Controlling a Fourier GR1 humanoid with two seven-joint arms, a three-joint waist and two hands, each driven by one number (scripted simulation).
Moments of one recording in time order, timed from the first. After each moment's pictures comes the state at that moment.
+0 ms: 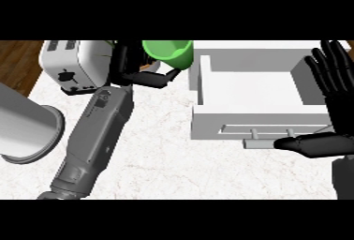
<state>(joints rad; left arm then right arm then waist) -0.89 0.01 0.14 -0.77 0.09 -0.01 -0.60 -0.26 -0.21 -0.17 -1.83 -0.11 0.19 0.09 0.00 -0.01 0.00</state>
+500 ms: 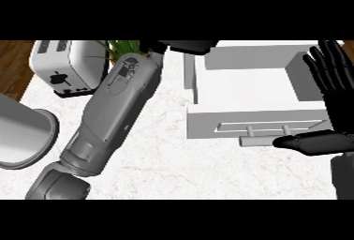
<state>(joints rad) -1.18 0.00 0.00 -0.69 0.16 0.24 -0.34 -0.27 -0.22 -0.17 -1.80 -0.11 0.21 0.06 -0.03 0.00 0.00</state>
